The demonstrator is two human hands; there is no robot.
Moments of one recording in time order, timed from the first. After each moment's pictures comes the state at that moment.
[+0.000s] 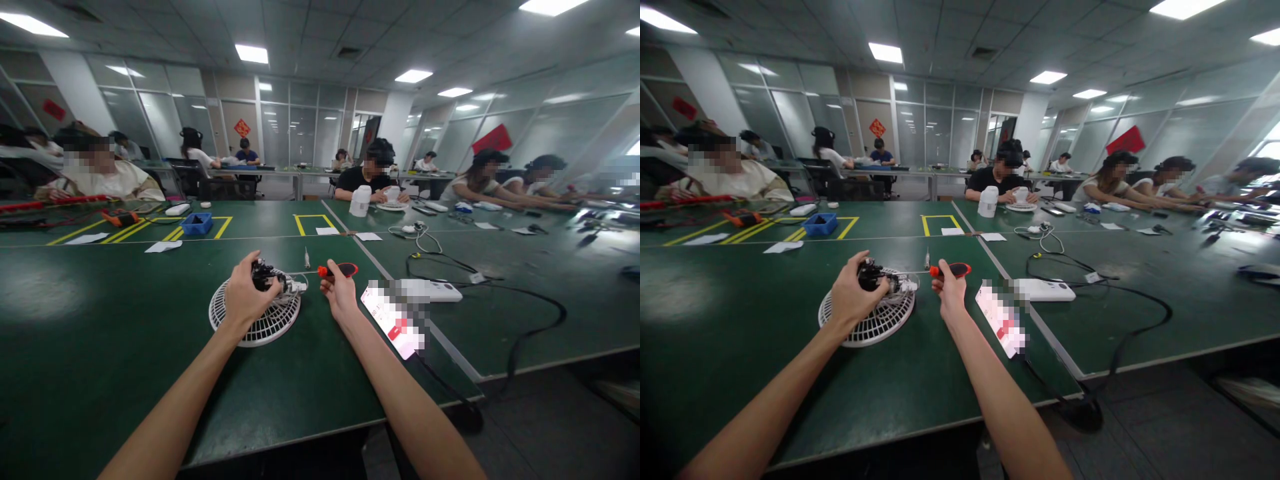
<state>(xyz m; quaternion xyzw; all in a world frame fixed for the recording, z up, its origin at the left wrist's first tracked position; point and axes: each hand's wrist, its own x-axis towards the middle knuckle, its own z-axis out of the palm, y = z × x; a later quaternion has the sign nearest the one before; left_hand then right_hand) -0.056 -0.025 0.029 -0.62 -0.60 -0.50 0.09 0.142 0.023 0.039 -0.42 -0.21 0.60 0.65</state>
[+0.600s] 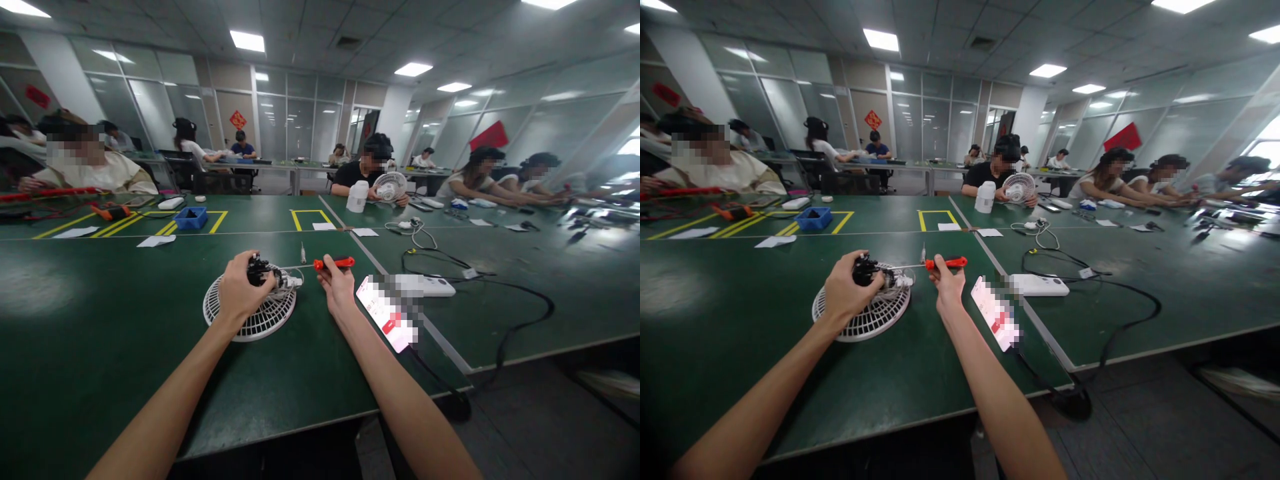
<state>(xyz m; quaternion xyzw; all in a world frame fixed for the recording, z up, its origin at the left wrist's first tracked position) -0.057 -0.025 0.030 -0.62 -0.60 -0.49 0.10 0.143 0.022 0.040 -0.39 -0.21 0.56 0.69</state>
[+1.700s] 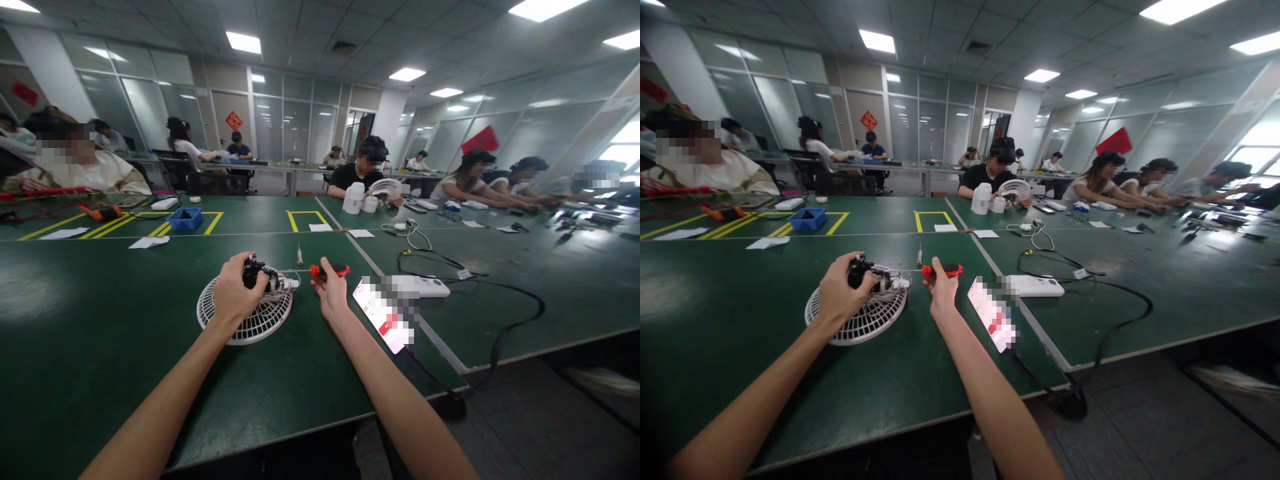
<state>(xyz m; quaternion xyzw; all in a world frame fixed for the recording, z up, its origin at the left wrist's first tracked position) -0.056 -0.026 0.031 -0.62 -0.61 -0.50 0.08 0.141 0.023 0.031 -0.41 -0.20 0.58 0.68</state>
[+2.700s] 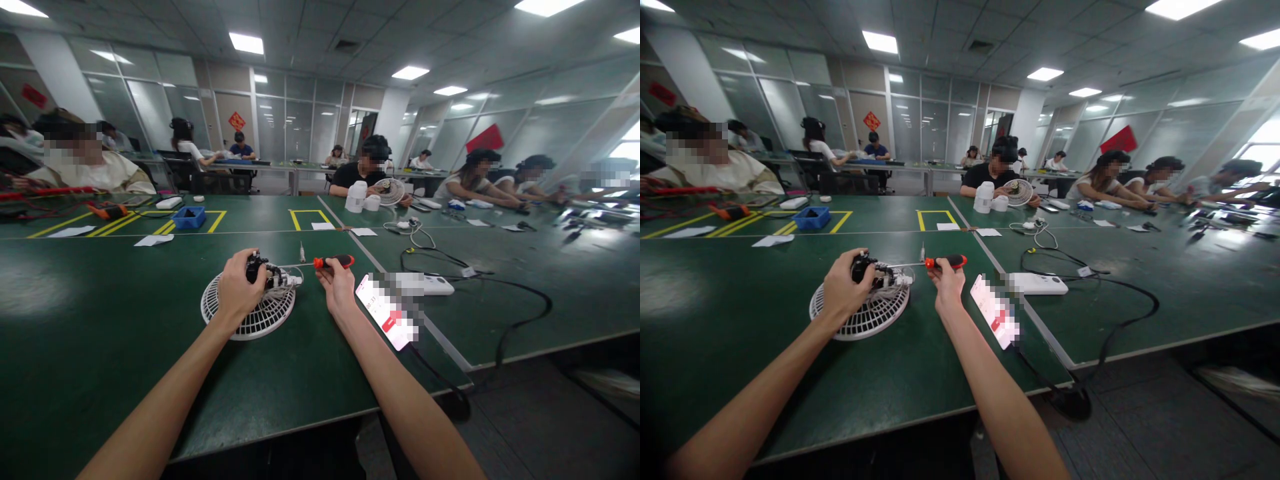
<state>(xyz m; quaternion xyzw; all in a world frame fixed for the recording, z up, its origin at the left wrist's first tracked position) -0.057 -0.023 0.030 -0.62 -0.59 -0.51 0.08 0.144 0.017 0.043 -0.37 -0.20 0.58 0.69</state>
